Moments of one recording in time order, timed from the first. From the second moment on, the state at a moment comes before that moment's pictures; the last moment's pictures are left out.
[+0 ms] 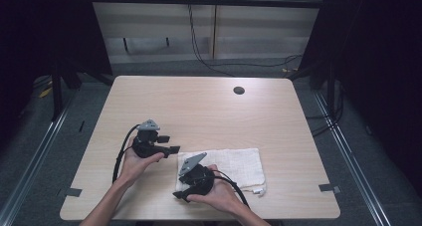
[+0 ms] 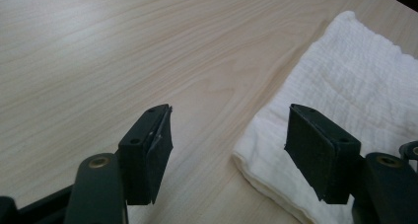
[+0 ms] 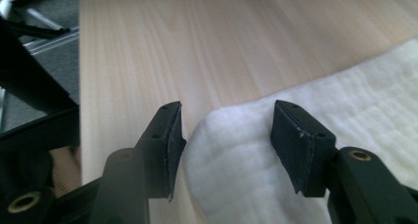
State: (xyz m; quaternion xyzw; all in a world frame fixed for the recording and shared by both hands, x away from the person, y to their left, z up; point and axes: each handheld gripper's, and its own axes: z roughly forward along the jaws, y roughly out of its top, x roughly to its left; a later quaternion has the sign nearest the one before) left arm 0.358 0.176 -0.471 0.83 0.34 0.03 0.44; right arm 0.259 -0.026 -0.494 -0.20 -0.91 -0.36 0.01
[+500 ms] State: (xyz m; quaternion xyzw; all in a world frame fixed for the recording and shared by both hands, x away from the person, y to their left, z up) left arm 0.355 0.179 -0.468 0.82 0.33 0.02 0.46; right arm 0.252 -0.032 -0.495 -0.18 -0.92 -0.35 -0.05
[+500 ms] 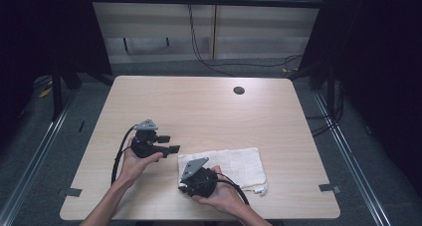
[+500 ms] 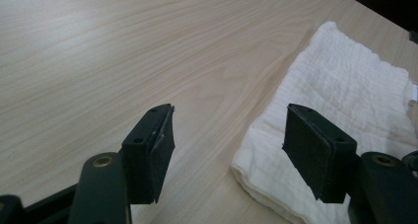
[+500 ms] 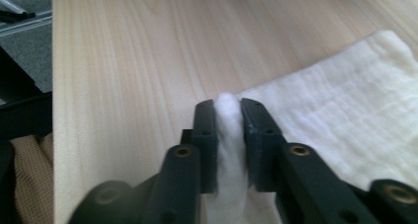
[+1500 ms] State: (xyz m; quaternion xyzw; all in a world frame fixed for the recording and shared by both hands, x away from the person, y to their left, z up) left arm 0.355 0.155 -0.498 0.86 0.31 -0.04 0.39; right arm 0.260 -0.038 -0.499 -0.23 -0.89 -0.38 -0.01
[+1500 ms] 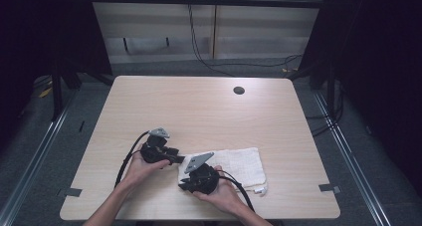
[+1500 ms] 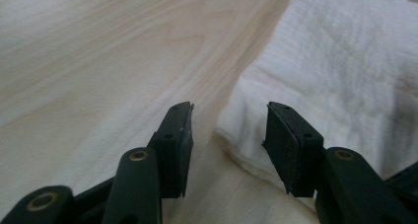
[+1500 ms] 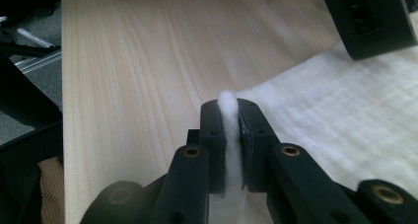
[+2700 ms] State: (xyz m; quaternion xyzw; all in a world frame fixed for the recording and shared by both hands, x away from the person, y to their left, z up) left arm 0.355 0.160 -0.485 0.85 0.31 -0.06 0.42; right arm 0.260 -0.038 -0.487 -0.24 -0.89 -0.38 -0.01
